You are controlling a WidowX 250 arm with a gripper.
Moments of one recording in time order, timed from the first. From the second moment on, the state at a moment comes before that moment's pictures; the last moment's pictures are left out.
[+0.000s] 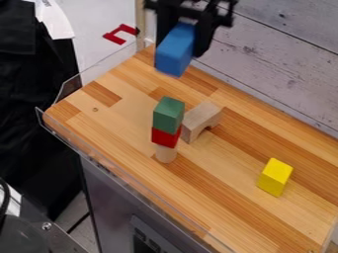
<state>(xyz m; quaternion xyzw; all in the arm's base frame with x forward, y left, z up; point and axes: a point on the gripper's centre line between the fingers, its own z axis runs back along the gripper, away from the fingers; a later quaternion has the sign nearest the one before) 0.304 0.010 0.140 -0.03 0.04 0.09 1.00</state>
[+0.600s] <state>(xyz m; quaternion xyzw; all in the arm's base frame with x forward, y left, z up) 0.351 -0.005 0.105 -0.04 0.06 0.01 1.00</state>
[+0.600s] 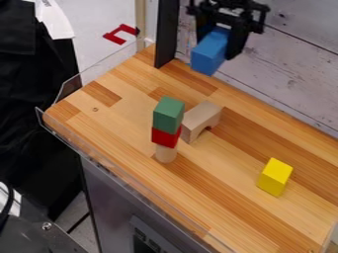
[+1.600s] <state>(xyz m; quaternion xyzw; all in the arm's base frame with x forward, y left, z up) 0.336 -0.003 0.059 -0.06 0.11 0.00 0.99</state>
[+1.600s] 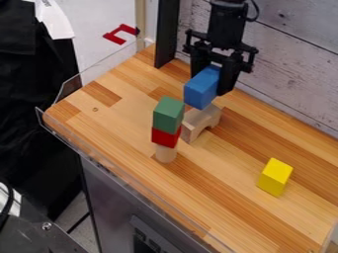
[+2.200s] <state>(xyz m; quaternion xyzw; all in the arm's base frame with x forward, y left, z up) 0.337 0.000 0.035 -0.07 0.12 -0.01 0.99</state>
